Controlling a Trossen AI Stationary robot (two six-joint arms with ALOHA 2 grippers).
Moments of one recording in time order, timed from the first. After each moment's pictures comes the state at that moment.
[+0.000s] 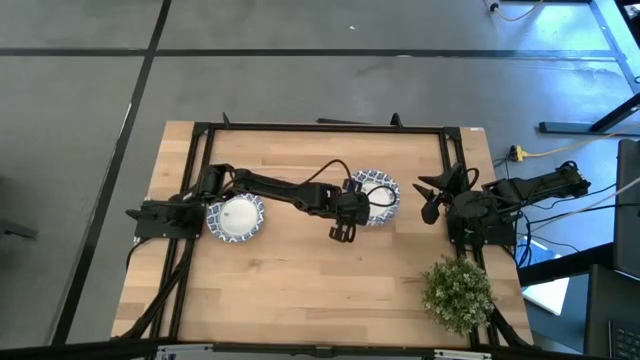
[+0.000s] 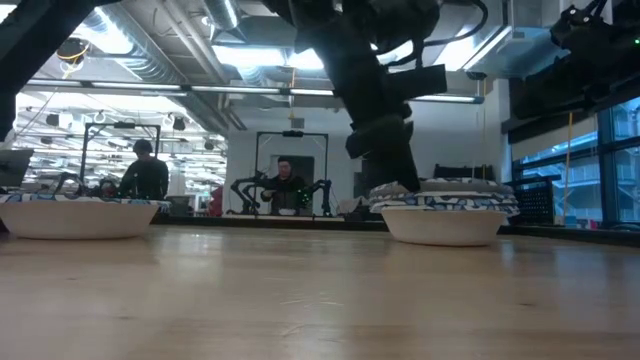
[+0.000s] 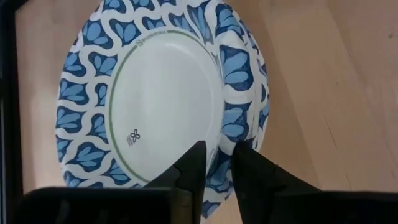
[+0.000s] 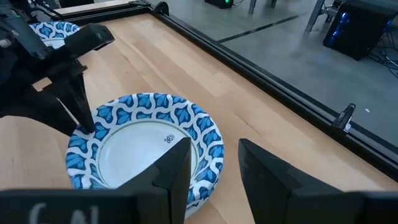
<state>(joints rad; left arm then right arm) -0.02 2.19 1.75 -0.54 -0.27 0.40 0.31 0.40 0.45 -0.70 0.84 0.51</state>
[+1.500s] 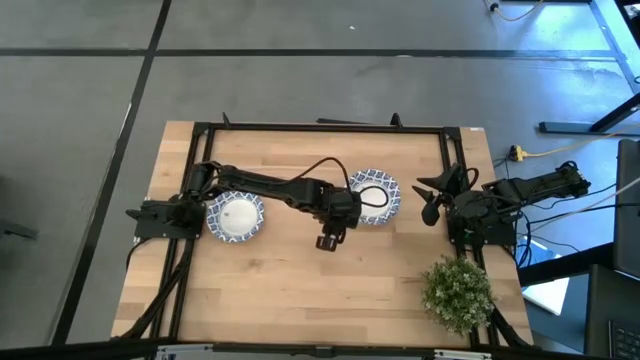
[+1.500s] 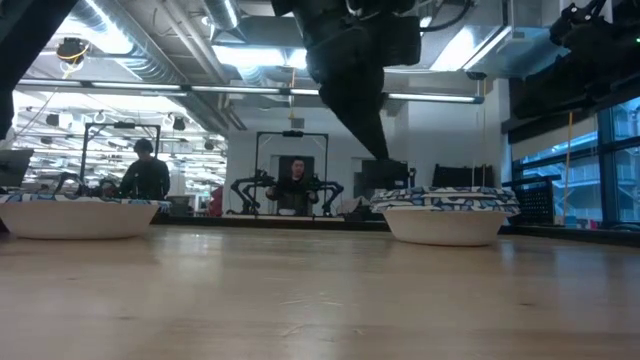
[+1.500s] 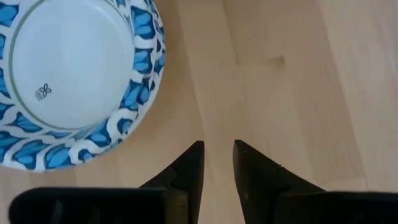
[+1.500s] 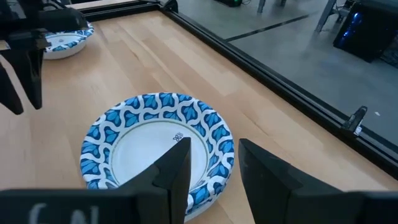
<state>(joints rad) -0.05 2.08 1.77 -0.80 0.00 0.17 0.31 0.40 0.45 -0.69 0.81 0.49</state>
